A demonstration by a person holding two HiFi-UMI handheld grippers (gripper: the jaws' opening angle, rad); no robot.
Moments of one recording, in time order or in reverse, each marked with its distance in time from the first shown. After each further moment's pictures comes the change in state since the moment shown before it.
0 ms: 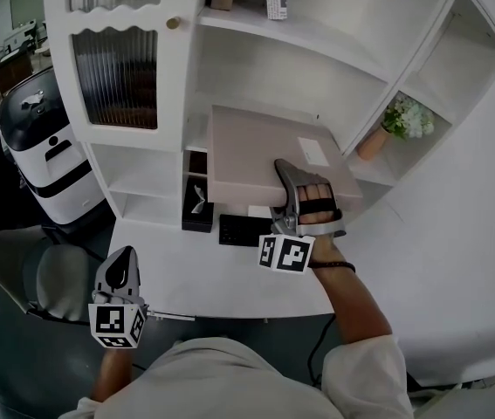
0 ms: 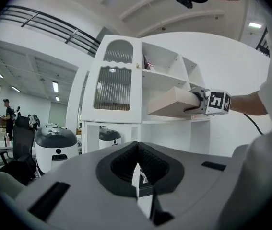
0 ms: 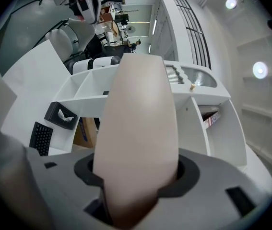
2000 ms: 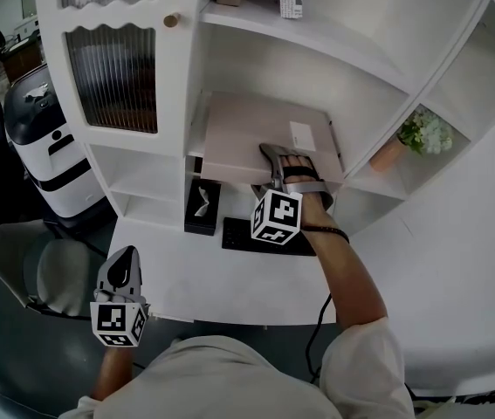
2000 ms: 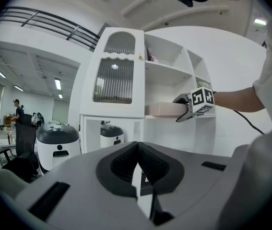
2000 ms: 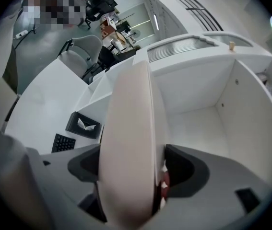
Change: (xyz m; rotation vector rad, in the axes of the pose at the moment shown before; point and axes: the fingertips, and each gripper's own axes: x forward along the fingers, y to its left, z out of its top) left arm 0.031 0.001 -0.015 -0.009 0.043 0.038; right arm 0.103 0.062 0.002 0.081 -0.055 0.411
